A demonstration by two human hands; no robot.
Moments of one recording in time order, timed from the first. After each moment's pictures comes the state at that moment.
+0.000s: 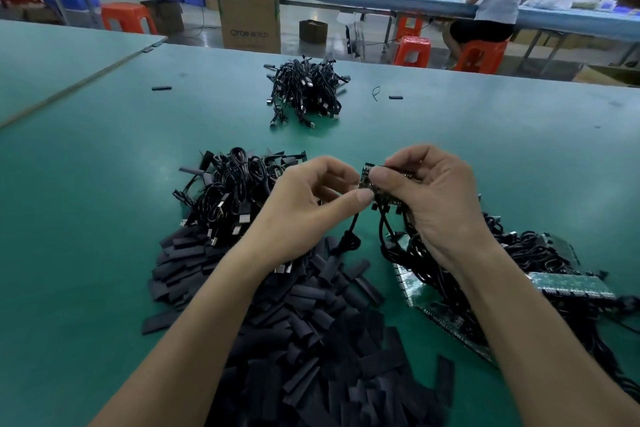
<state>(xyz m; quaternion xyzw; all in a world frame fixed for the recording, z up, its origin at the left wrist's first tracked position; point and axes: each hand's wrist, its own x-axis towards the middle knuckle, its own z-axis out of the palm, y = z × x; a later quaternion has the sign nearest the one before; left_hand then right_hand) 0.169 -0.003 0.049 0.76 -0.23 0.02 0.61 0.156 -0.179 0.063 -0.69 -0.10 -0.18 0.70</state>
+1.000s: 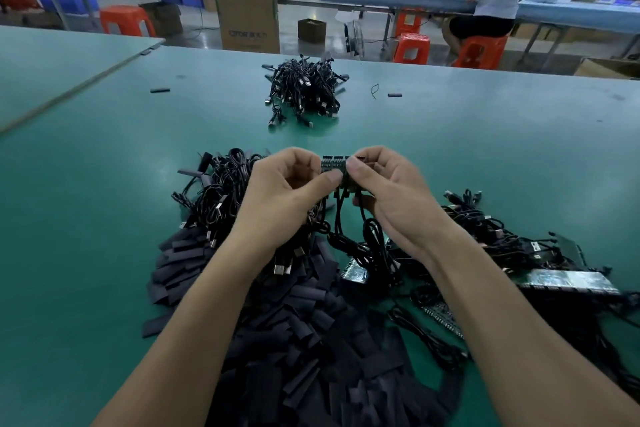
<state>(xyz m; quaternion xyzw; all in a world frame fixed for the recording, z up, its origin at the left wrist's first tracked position) 0.179 0.003 0.048 0.73 -0.13 0.06 0.67 0.180 -0.160 0.048 -0.68 -0.06 -0.03 0.73</state>
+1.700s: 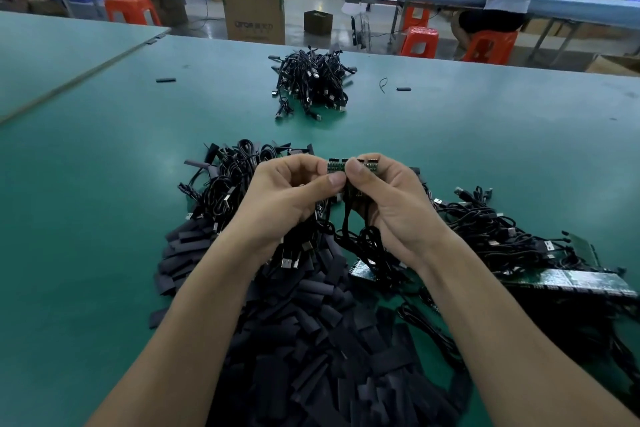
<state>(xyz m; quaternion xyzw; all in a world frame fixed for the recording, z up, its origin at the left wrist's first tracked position) 0.178 0.013 0.043 0.63 -0.13 -0.05 0.77 0.173 -0.147 0.037 -0.56 -0.10 0.04 0.82</state>
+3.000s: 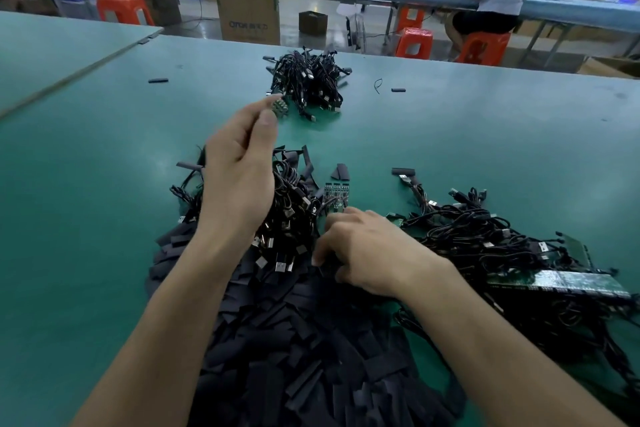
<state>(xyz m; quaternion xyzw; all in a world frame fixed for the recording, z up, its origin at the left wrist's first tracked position) 0.185 0.023 0.061 0.68 -0.09 0.22 0.69 0.155 -0.141 0.036 -0.96 -0.26 0.08 0.06</state>
